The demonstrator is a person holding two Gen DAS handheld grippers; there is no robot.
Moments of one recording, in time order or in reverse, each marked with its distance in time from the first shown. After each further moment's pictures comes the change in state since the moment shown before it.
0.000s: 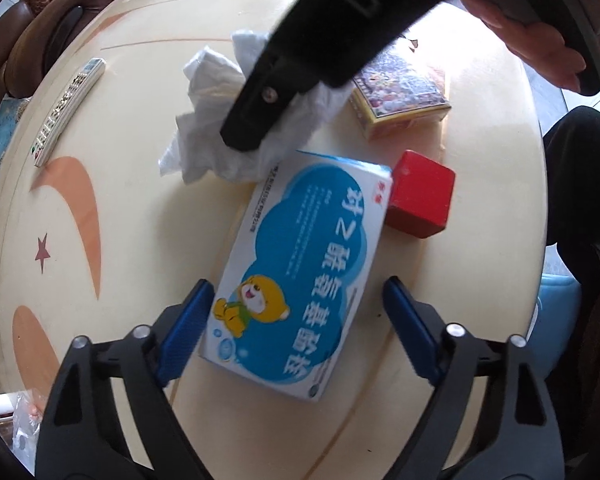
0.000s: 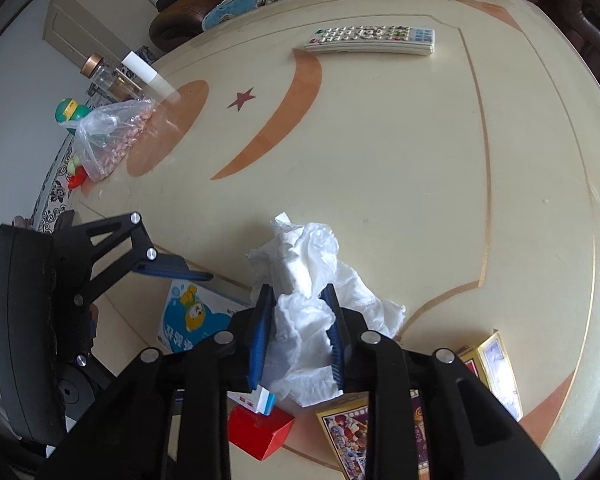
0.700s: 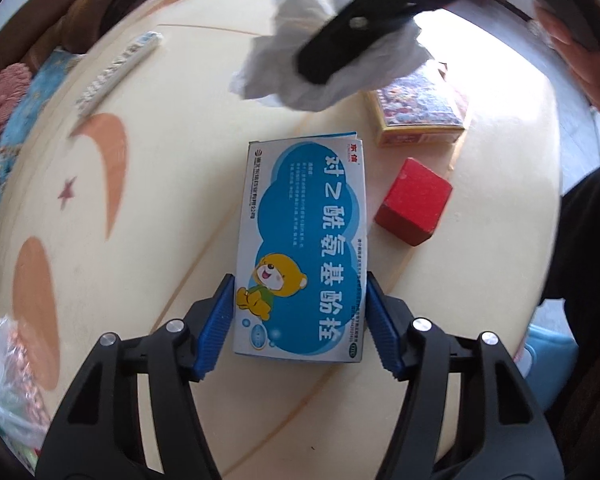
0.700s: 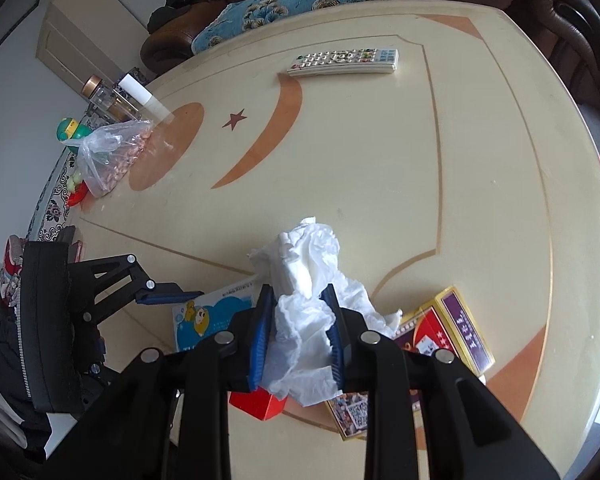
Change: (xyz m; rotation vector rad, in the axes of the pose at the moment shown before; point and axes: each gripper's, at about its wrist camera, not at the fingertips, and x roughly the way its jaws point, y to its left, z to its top) left arm 0.008 -0.015 -0.028 -0.221 -0.032 0.121; right arm -0.038 0.001 -0.024 0.032 -0.071 -0.042
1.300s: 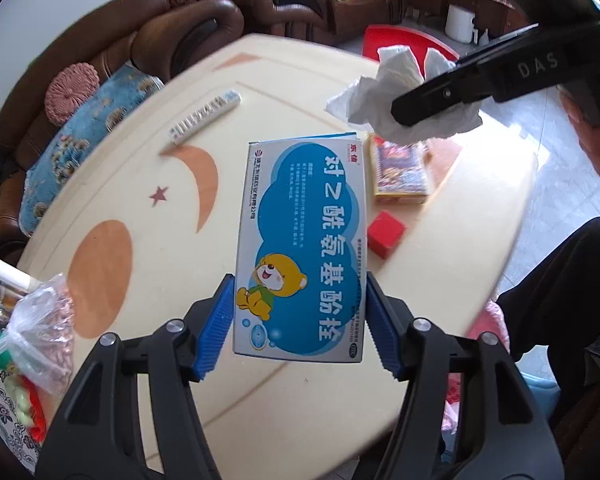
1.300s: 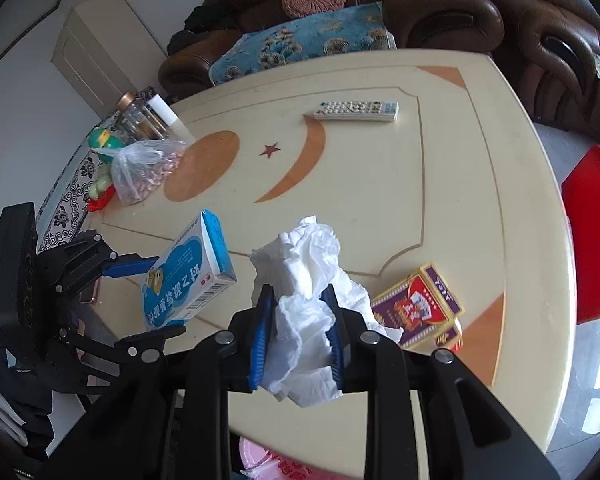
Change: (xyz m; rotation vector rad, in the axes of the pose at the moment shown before) left arm -0.133 -0.016 -0.025 -0.129 -0.190 0.109; right arm -0.100 0.047 -0.041 -0.050 -0.127 -0.016
